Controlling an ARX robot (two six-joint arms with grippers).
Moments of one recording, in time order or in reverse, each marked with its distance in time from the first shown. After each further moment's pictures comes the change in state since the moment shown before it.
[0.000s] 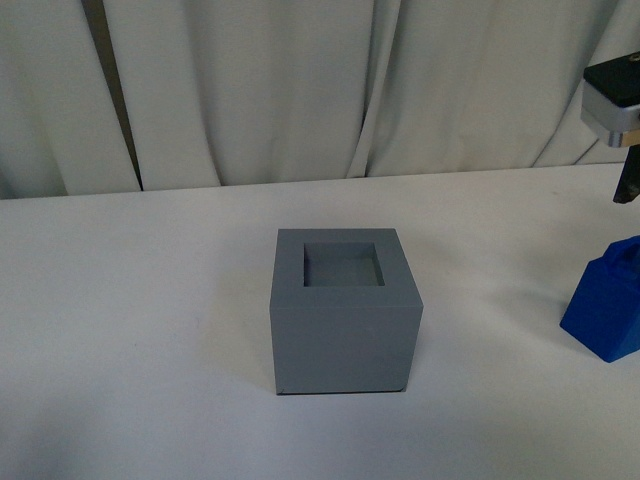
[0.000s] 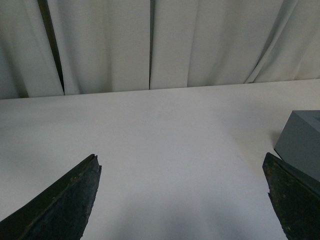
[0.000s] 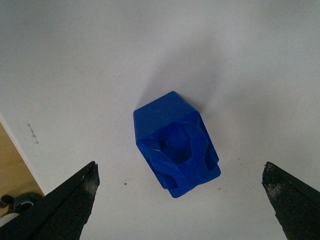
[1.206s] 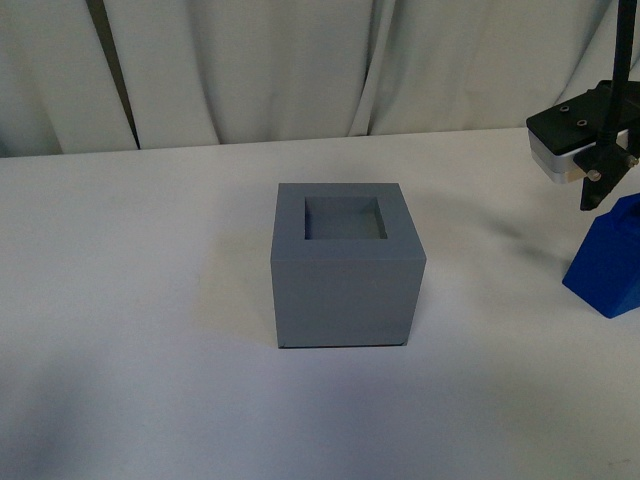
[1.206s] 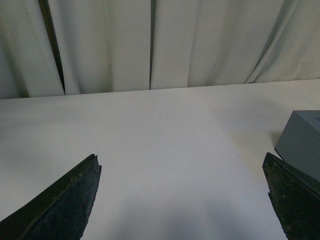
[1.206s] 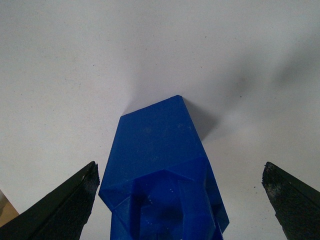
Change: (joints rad) left arm 0.000 0.000 0.000 0.000 0.000 0.000; right arm 0.044 0.185 0.088 -0.015 0.120 -0.043
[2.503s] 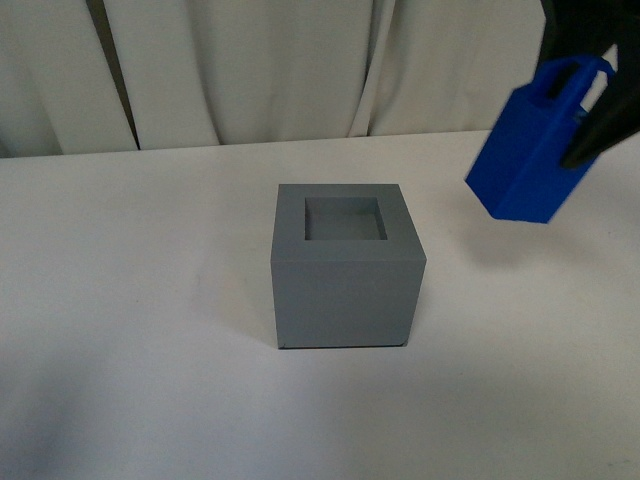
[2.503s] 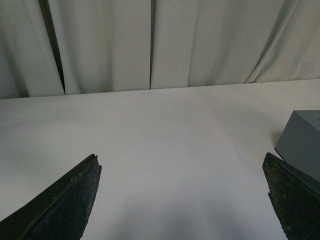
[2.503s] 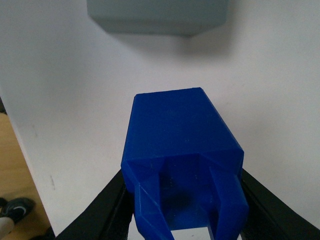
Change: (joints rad) left arm 0.000 0.000 0.000 0.000 0.000 0.000; right arm 0.158 -0.077 0.209 -0.183 -0.162 0.136
